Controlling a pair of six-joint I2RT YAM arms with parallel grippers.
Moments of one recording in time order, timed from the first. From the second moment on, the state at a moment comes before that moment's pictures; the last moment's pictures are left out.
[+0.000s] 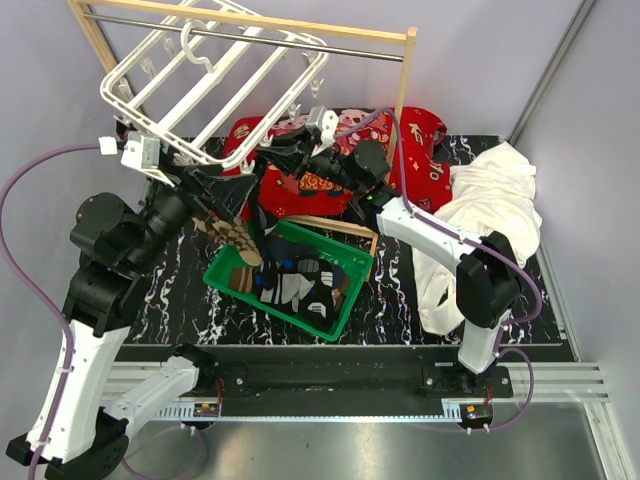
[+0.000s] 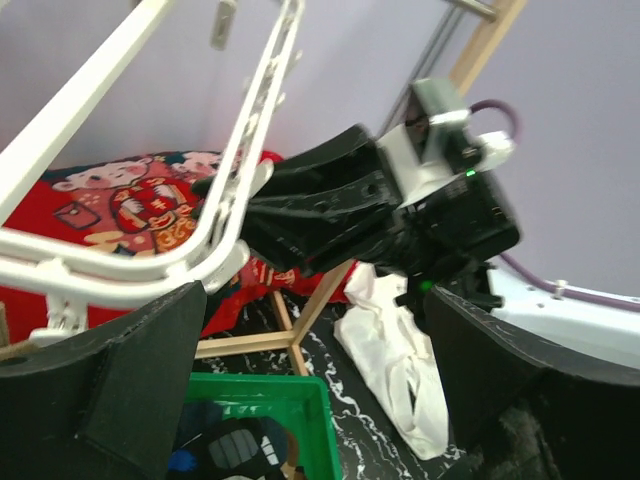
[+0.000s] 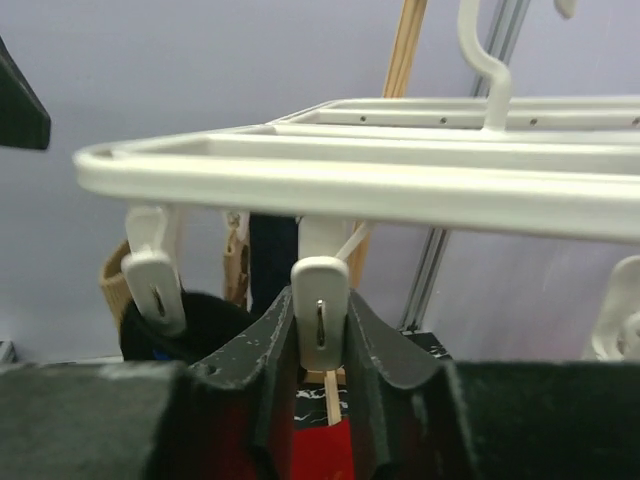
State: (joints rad) left arm -0.41 0.82 1.35 -0.43 0.17 -0.42; right arm 0.73 1.83 1.55 0.79 -0.53 0.07
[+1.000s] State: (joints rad) left arm -0.41 0.82 1.43 -0.48 0.05 -0.40; right arm 0.90 1.73 1.75 0.23 -0.38 -0.15
